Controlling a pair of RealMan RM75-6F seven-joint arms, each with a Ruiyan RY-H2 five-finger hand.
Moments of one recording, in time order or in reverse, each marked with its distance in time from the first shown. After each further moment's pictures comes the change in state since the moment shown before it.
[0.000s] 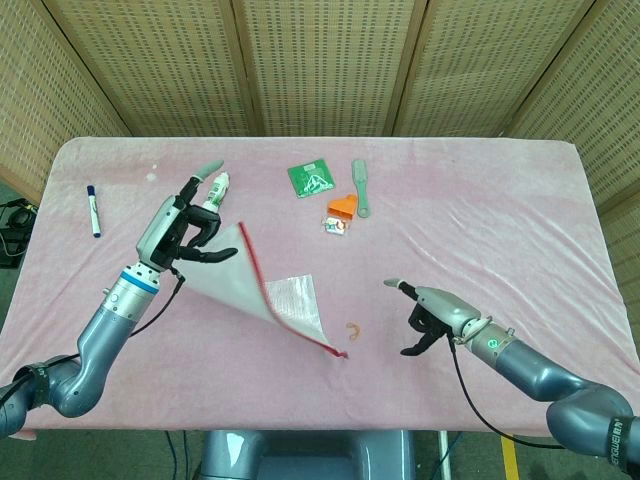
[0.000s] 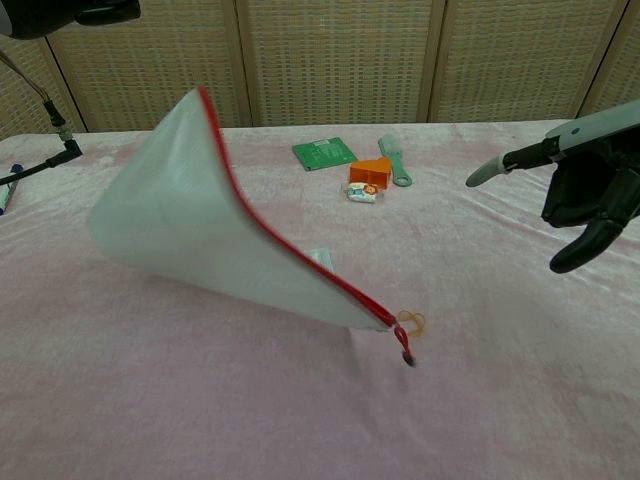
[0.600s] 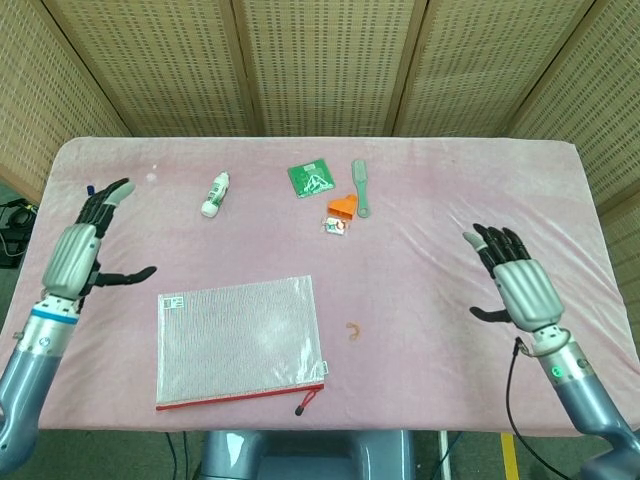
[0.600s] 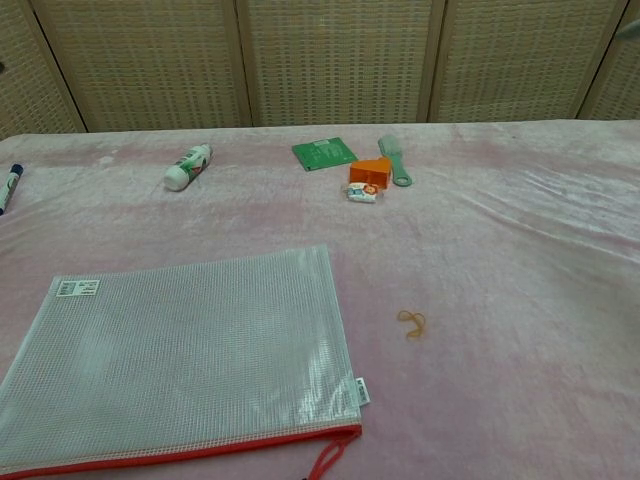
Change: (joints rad) left arm 0.241 0.209 0.149 -0.163 -0.059 0.252 0.803; right arm -0.331 -0.104 -0.122 0.146 -0.341 0.838 -0.367
